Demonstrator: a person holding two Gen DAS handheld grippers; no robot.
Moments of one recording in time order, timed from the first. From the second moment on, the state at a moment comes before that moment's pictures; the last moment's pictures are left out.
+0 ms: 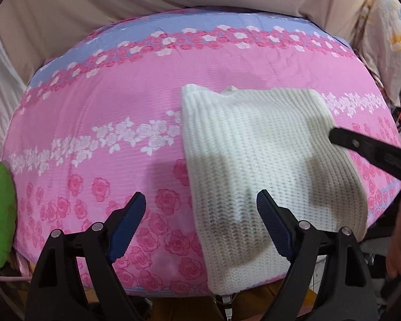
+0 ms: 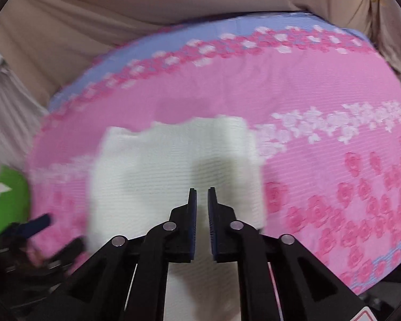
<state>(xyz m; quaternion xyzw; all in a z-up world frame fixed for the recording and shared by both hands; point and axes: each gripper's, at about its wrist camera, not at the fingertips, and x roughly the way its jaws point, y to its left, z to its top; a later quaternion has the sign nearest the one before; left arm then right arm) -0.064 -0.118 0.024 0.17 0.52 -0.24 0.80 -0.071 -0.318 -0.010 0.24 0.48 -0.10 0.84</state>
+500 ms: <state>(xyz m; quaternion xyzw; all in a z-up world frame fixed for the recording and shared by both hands) -0.036 -0.074 0.015 0.09 0.56 -0.18 0.80 -0.038 -0.235 -0.033 0.22 0.54 -0.01 0.81</state>
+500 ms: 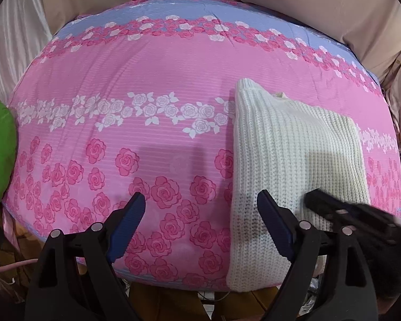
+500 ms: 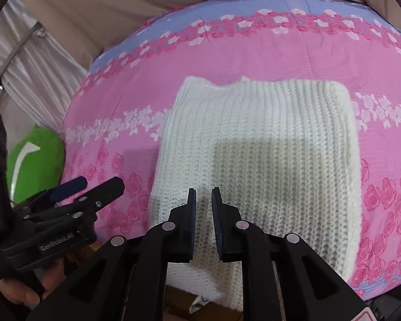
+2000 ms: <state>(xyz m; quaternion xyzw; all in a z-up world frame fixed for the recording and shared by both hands) -0.041 -0.123 -0.054 0.02 0.65 -0.27 0.71 -0.121 -0.345 -0.099 0.38 0.50 -0.13 0.77</state>
